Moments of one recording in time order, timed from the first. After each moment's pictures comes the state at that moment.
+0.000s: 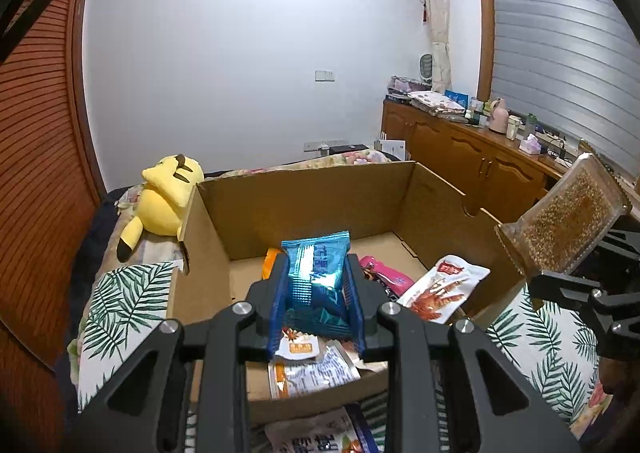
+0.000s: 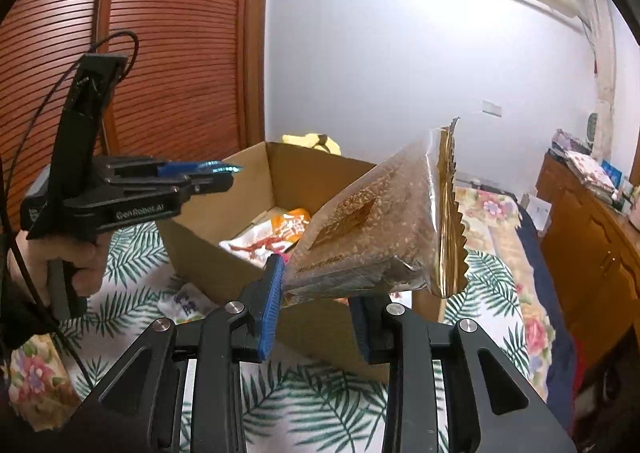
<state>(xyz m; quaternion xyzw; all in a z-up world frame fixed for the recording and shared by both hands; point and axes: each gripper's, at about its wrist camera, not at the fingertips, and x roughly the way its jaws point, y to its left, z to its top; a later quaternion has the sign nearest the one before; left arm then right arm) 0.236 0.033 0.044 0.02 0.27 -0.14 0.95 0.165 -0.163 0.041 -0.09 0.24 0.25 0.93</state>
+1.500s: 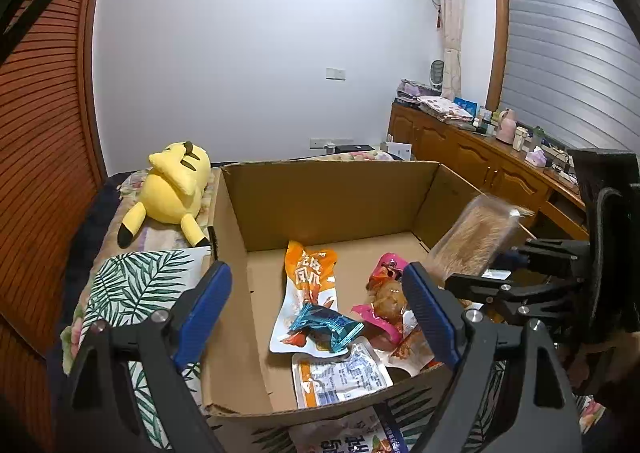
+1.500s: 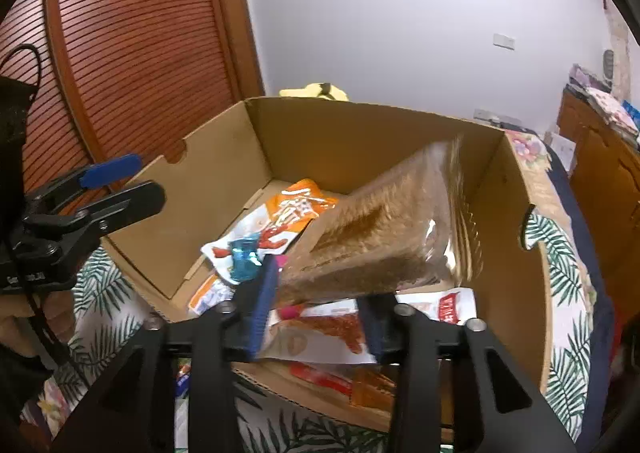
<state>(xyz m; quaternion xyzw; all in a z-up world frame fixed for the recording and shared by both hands) 0.242 0.068 0.034 -0.01 0.27 -0.13 0.95 0.250 -0.136 0.007 -0.04 0.35 0.25 0.90</state>
